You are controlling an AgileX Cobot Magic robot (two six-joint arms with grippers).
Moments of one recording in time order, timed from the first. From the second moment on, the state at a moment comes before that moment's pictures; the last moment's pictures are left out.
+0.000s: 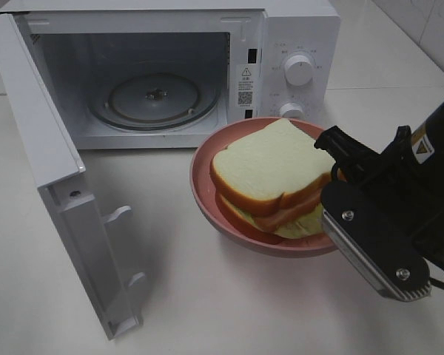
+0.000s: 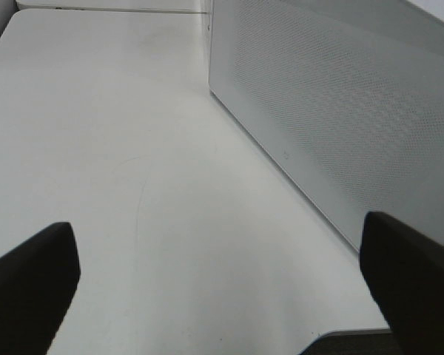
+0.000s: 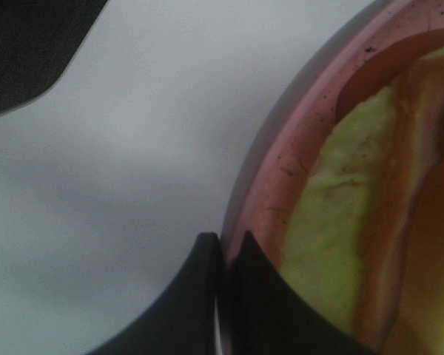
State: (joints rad) left arm 0.01 -0.01 -0.52 -0.11 1.08 0.02; right arm 0.62 1.33 -0.75 -0.01 0.69 -1.57
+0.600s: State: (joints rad) left arm 0.01 -0.01 -0.52 -0.11 1.08 0.02; right arm 0.66 1.50 -0.91 0.00 0.69 -1.57
